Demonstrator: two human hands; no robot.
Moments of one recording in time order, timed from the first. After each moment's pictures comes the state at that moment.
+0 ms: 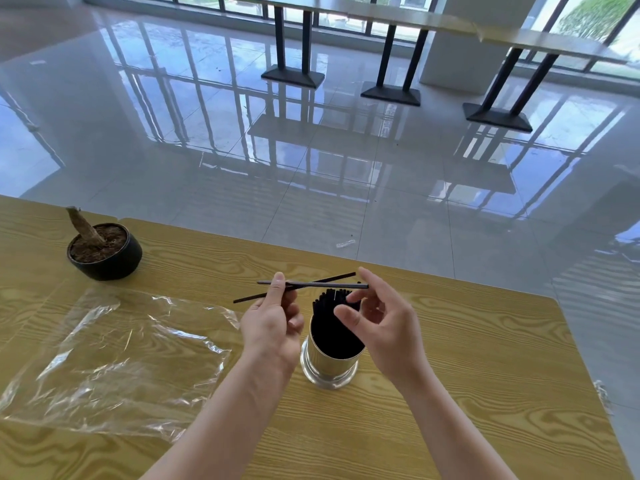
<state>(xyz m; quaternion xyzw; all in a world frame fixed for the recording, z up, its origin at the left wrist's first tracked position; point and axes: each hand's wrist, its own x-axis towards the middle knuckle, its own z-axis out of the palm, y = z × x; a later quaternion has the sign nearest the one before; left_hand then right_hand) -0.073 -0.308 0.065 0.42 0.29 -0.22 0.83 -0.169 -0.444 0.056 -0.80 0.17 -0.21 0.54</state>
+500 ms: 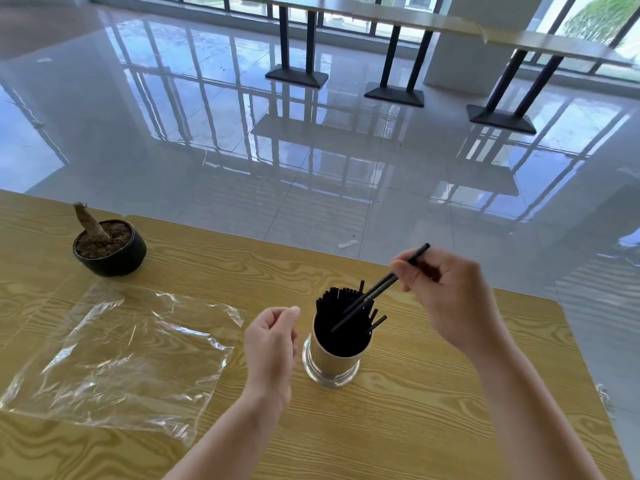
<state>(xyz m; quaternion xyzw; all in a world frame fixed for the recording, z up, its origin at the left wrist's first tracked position) -0.105 -0.283 0.033 0.65 0.12 -0.18 0.73 -0.176 -0.493 0.131 -0.86 0.11 -0.22 0.45</state>
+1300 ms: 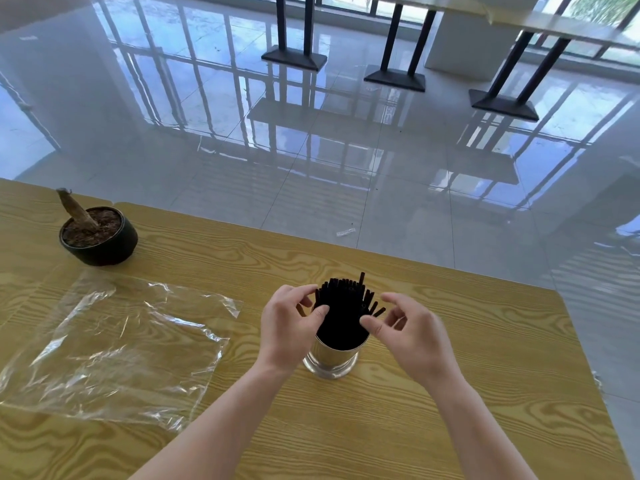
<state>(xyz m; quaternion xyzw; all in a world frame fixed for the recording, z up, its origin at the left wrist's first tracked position) -0.078 -0.306 -0.004 0.85 -0.17 -0.03 0.50 -0.193 -0.478 0.033 -0.89 0.25 -0.11 0.37</state>
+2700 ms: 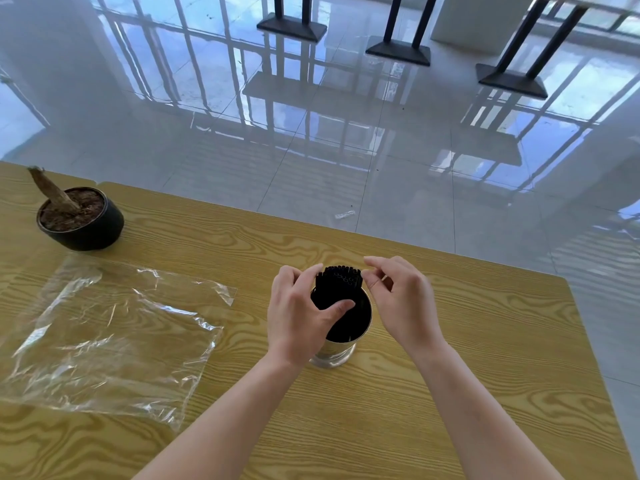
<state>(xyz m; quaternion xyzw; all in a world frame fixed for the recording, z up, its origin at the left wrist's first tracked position) -0.082 -0.326 -0.018 0.88 -0.19 0.00 0.44 -0.147 -0.480 0.025 -0.91 0.20 -0.20 0.31</state>
